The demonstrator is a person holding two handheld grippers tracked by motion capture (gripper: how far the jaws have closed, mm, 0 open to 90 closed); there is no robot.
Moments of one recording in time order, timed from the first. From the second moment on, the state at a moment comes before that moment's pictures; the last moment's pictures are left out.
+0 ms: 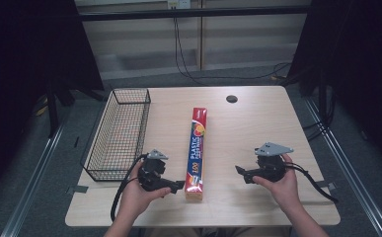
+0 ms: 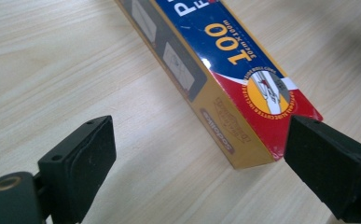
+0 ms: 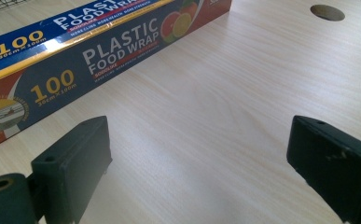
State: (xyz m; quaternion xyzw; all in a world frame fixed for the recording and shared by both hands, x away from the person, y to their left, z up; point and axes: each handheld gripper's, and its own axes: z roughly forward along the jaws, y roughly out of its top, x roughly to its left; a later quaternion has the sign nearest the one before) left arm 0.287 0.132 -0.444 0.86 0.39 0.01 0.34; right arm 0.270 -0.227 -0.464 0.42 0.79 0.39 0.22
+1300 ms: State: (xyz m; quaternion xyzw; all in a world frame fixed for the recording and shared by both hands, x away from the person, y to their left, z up) left arm 0.359 0.065 -0.423 0.84 0.43 -0.01 0.33; right arm 0.264 -0.245 -0.470 0.44 0.78 0.40 0.21
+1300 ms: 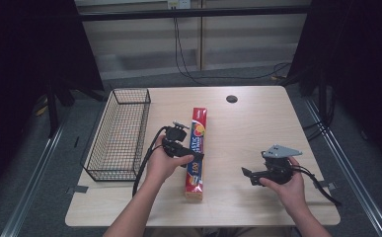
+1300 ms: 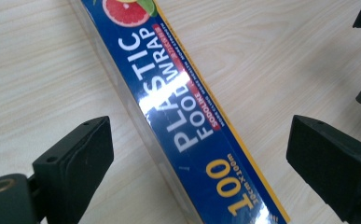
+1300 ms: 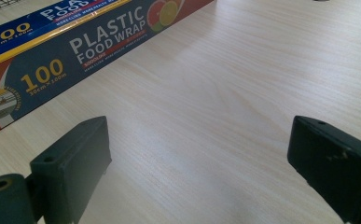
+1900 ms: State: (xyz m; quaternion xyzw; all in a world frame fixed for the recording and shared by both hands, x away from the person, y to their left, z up) left arm 0.381 0.041 -0.427 0.84 0.45 -0.01 0.31; right arm 0.263 -0.242 -0.472 0.43 0.78 0.40 0.21
